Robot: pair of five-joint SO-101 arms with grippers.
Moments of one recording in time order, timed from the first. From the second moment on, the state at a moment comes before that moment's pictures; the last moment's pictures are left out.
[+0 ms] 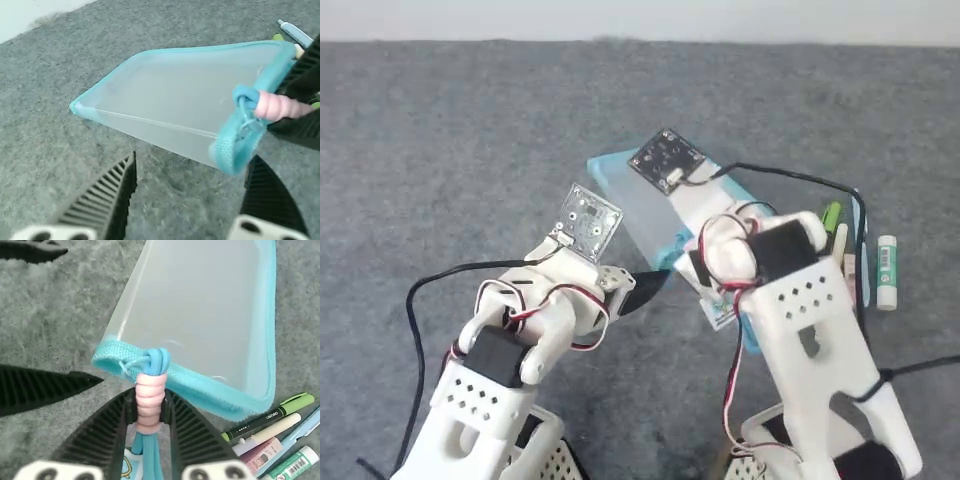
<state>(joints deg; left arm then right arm) 18.5 -64.0 61.1 56.5 -2.9 -28.0 -29.3 15.9 87.5 21.1</state>
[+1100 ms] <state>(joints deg) 9.4 -64.0 66.0 45.1 -2.8 -21.5 -39.5 26.4 90.0 25.5</state>
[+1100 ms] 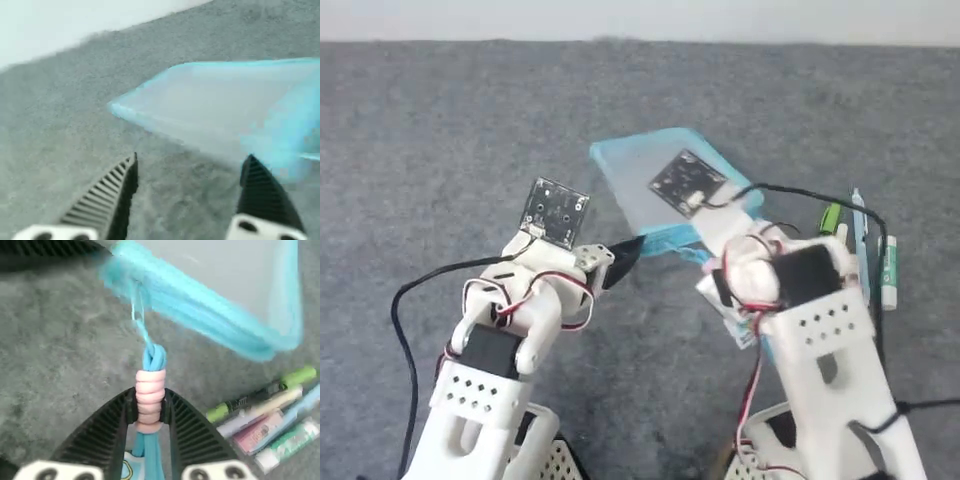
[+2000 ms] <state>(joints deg) 14.2 -64.3 58.6 57.2 -1.5 -28.2 -27.8 6.3 93.8 19.4</state>
